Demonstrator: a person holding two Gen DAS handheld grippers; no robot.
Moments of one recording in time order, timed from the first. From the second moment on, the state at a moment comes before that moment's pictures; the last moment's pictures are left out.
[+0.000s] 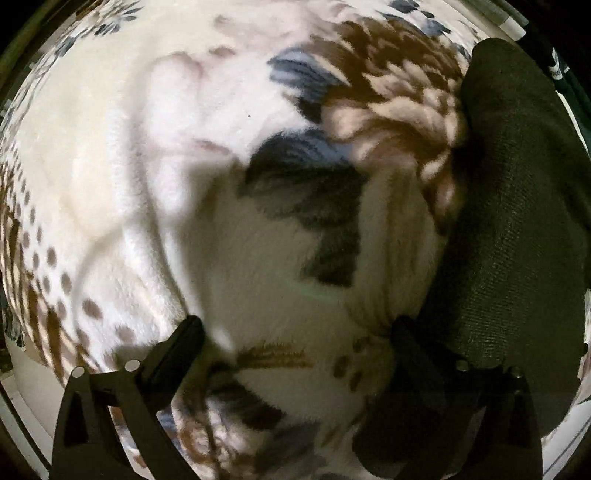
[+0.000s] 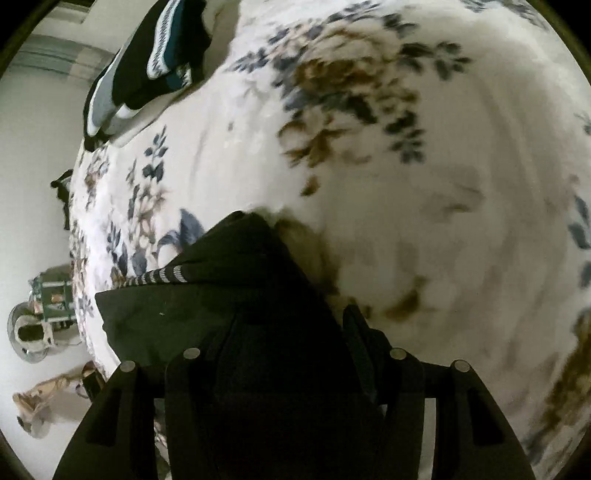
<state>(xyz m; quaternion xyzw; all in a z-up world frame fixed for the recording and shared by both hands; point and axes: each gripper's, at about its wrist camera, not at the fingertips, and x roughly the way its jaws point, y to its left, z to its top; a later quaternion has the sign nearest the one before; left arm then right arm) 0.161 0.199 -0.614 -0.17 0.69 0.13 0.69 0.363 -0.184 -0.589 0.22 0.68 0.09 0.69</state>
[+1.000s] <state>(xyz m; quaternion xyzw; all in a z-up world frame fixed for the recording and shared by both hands) 0.319 0.161 -0.565 -0.20 0.59 0.01 0.79 0.415 -0.192 -0.598 0.27 0.68 0.08 0.67</state>
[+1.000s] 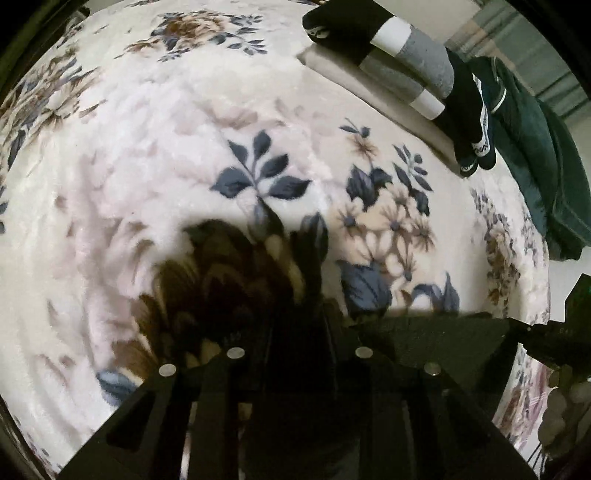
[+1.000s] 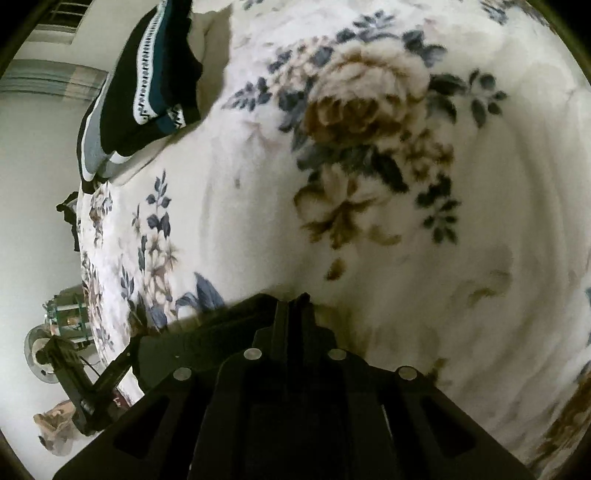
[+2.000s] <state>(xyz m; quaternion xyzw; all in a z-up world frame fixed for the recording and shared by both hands) 0.317 0.181 -0.574 -0.26 0.61 -0.01 0.75 0.401 -0.174 -0.591 0.24 0.65 0.06 0.72</state>
